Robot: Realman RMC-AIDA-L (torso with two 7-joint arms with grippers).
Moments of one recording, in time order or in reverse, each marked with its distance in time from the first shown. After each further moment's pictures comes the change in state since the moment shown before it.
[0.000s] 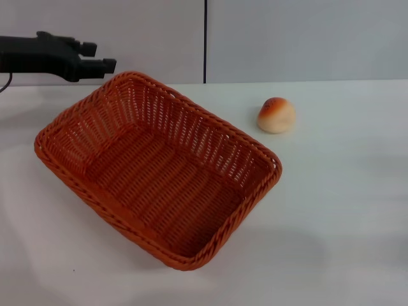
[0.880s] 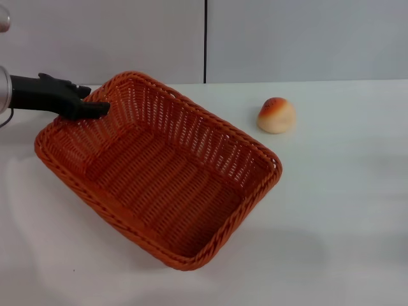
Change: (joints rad) left arm -0.002 -0.036 0.008 -0.050 0.191 -0.069 -0.040; right arm 0.007 0.000 0.002 0.020 0.005 0.015 0.036
